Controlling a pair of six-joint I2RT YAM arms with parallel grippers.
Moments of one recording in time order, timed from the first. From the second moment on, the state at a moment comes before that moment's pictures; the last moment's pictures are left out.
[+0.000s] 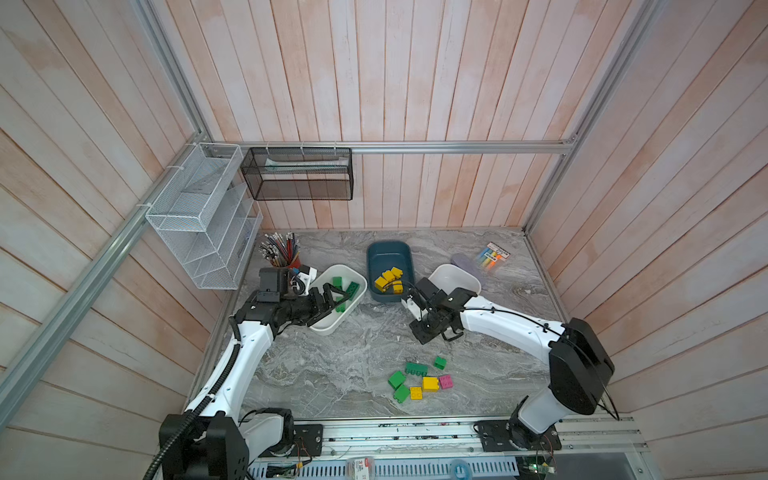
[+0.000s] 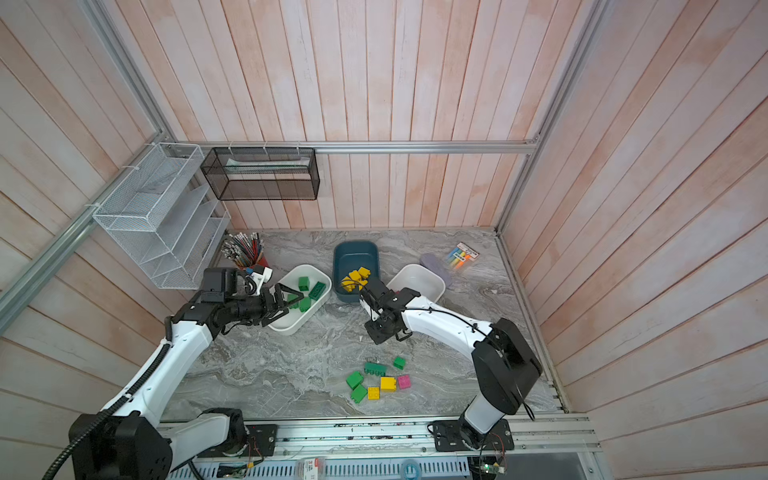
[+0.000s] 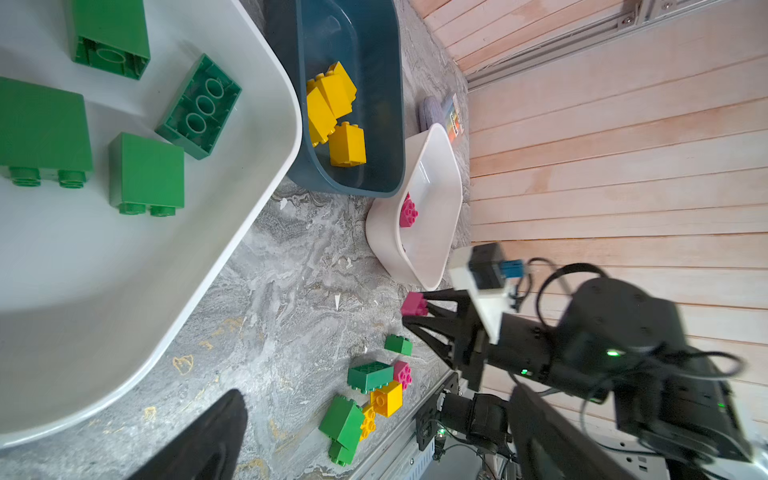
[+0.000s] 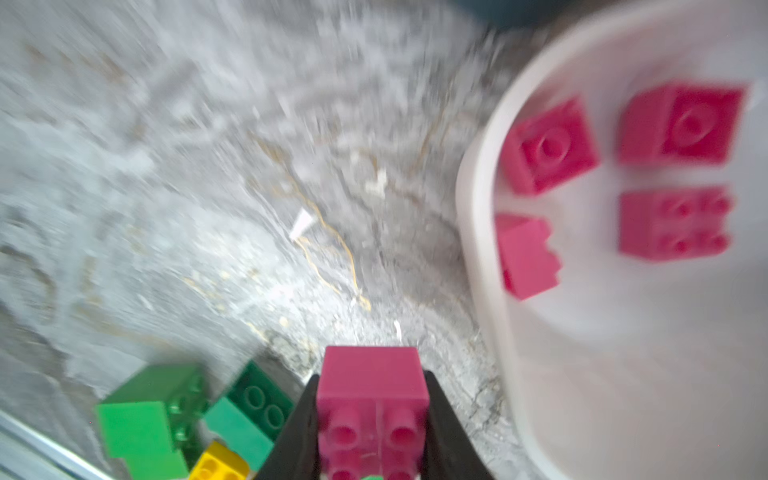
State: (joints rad) left arm -0.05 1.17 0.90 -0.57 0.81 -0.52; right arm 0.79 1.60 1.21 -0.79 0.01 0.16
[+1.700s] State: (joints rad) left arm -0.02 1.17 0.91 -0.54 0.84 -0.54; right arm 0.83 1.40 1.02 -0.70 -0.32 -0.42
